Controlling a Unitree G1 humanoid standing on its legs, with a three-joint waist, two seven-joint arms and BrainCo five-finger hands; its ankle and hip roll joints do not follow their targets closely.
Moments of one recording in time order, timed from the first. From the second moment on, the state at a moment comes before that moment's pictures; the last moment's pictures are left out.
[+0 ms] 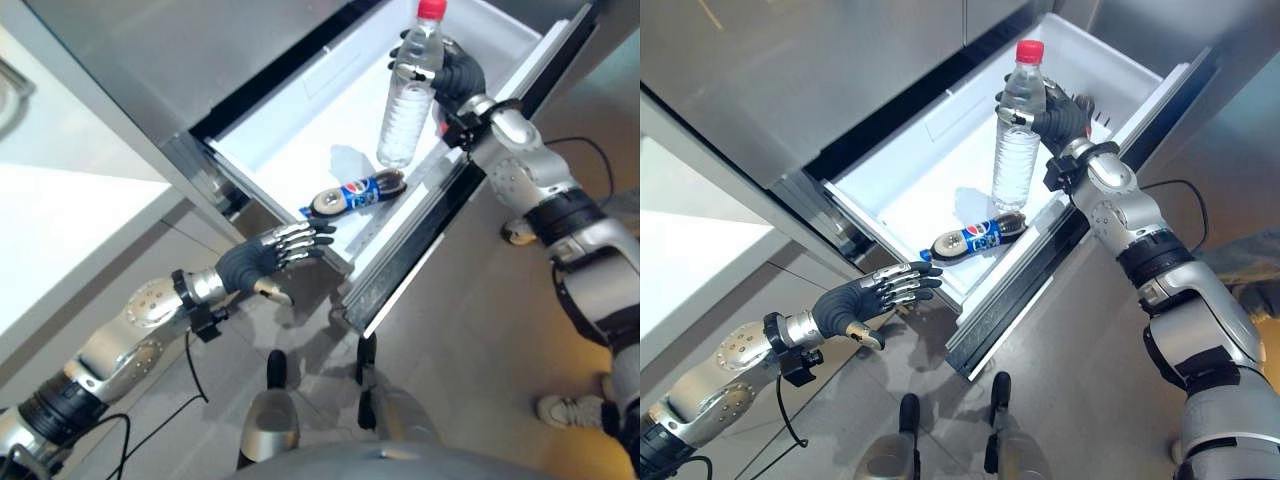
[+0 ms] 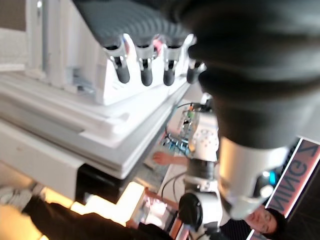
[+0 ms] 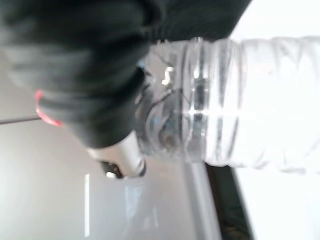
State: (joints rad) left arm -0.15 1.00 -0.45 -0.31 -0.92 -0.12 -0.48; right arm -1.15 -0.68 0.64 0.64 1.05 -0.12 0.13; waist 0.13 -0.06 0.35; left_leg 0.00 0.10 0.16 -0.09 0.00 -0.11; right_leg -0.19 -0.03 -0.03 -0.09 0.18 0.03
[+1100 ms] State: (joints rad) left arm -0.20 1.03 -0.49 -0.33 -0.92 -0.21 -0.45; right arm -1.21 -0.81 0.88 0.52 0.59 -0.18 0.23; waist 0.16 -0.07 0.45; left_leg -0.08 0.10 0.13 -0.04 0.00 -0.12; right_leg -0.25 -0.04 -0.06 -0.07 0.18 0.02
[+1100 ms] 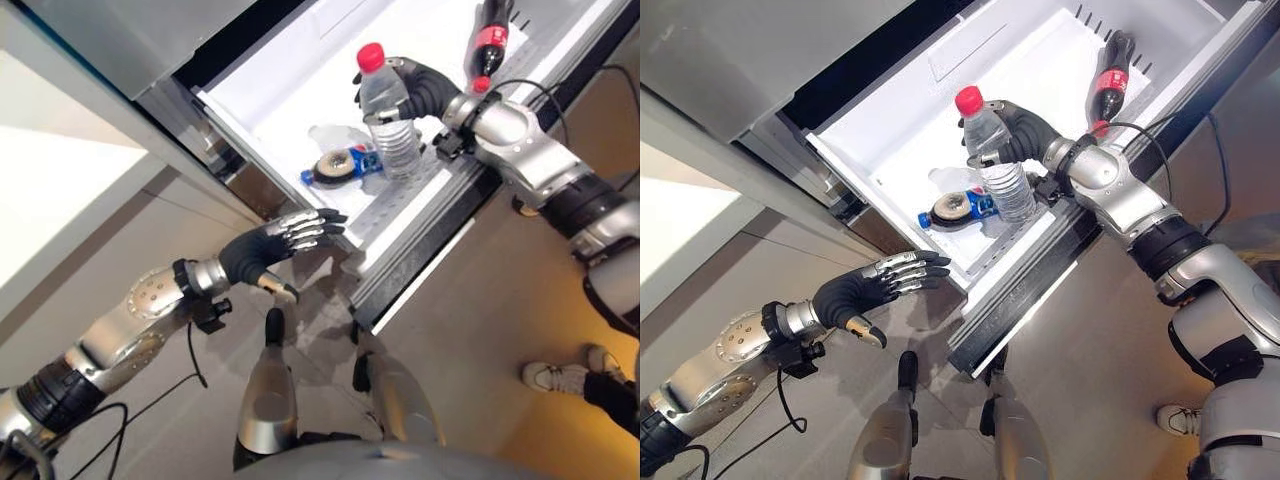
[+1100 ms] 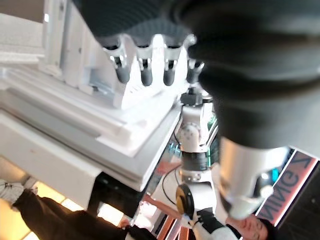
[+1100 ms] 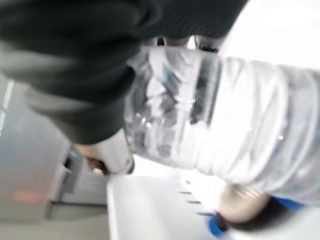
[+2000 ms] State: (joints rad) left arm -0.18 1.03 -0.48 -0.33 -0.88 -0.21 -0.43; right arm -1.42 -0.87 1.27 0.45 -0.26 -0.27 0.21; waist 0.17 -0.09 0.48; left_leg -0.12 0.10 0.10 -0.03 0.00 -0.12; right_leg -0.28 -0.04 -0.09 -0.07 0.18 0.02
